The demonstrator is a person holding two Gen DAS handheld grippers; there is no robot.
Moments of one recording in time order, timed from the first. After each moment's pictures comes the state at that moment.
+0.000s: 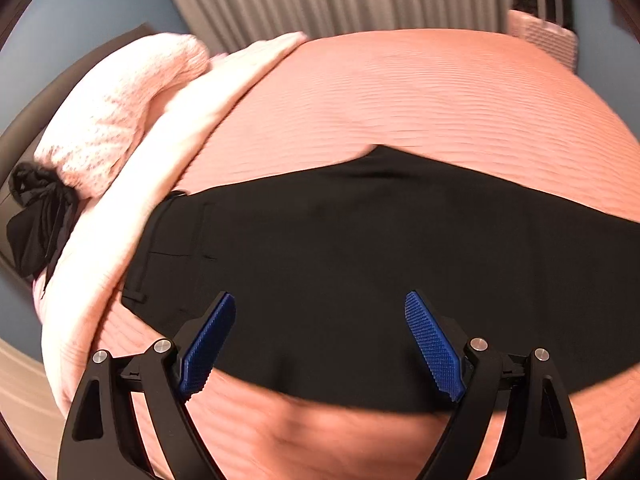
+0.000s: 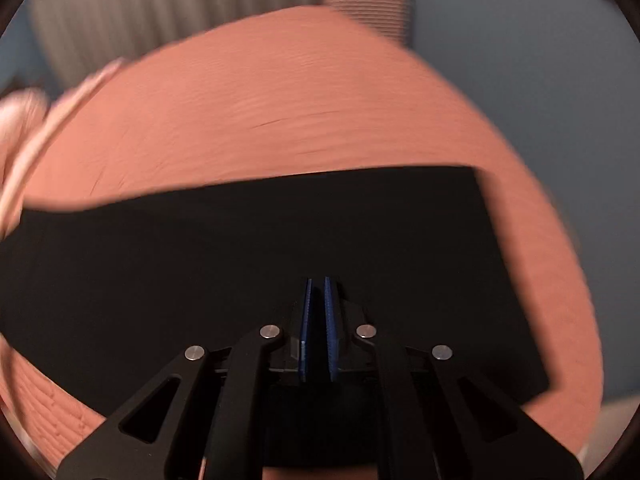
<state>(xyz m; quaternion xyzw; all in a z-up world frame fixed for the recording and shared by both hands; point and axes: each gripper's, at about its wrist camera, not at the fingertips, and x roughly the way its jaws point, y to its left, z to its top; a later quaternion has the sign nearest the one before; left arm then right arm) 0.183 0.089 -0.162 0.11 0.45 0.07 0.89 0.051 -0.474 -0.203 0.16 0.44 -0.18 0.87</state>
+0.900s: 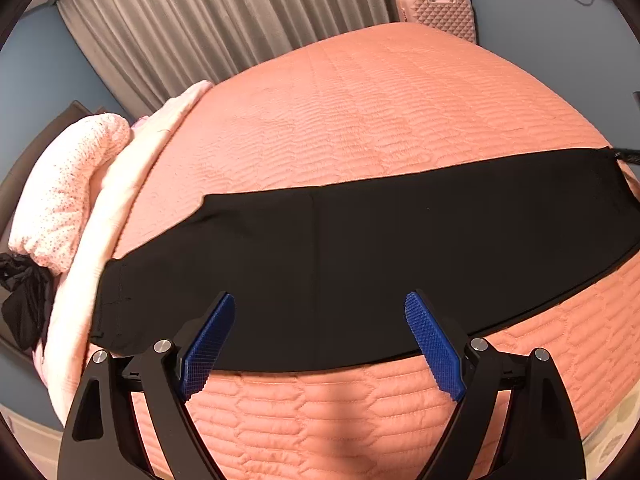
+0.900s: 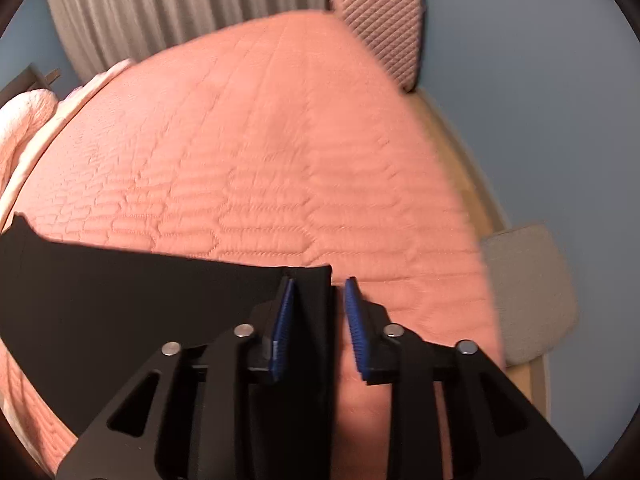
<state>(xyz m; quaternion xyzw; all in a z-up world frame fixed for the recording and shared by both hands) 0.112 -0.111 -0.144 0.20 0.42 -0.03 0.88 0.113 -0.540 -0.194 0.10 0.41 -0.10 0.90</state>
